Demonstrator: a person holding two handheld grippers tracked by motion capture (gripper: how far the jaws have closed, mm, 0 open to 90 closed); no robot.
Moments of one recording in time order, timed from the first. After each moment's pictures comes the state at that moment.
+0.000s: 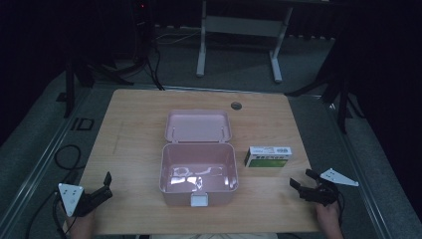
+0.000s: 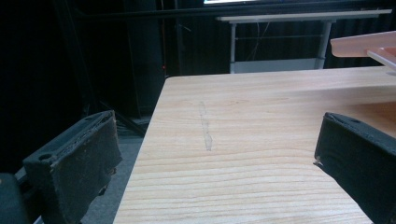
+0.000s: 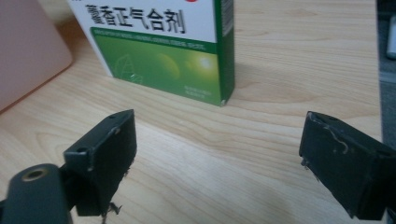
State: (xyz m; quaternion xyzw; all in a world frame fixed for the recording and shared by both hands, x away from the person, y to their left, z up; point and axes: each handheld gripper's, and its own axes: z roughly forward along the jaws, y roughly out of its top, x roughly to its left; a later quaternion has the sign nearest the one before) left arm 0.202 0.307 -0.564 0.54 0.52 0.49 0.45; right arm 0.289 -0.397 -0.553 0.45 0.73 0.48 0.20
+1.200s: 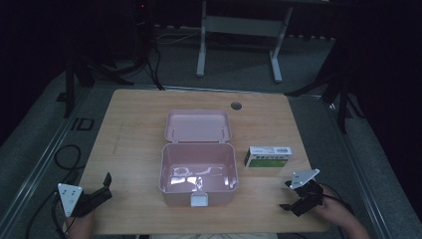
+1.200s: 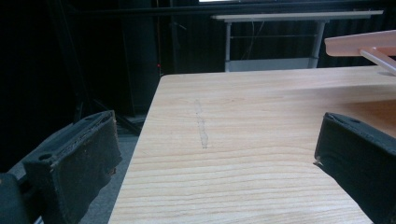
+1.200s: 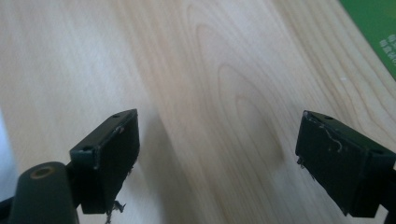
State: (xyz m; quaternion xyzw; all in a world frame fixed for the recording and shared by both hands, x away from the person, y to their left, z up) left arm 0.201 0.310 -0.565 0.54 0.52 0.47 0.46; right arm 0.297 -0.342 -0.527 0.18 0.95 0.24 0.06
